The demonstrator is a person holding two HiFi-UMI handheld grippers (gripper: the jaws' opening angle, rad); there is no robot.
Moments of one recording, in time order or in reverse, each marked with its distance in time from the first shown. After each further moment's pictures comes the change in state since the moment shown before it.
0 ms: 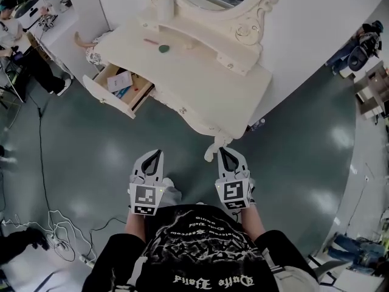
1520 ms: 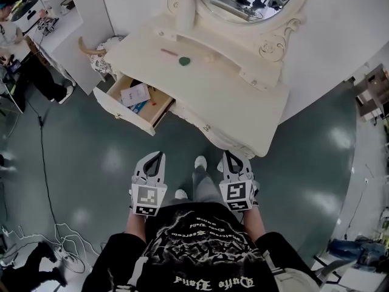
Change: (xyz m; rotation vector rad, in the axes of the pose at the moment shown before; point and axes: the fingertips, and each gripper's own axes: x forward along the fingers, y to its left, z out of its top) left arm 0.030 0.138 -0.020 0.009 0.009 -0.036; right arm 0.104 0.042 0.055 -0.017 0.079 -0.058
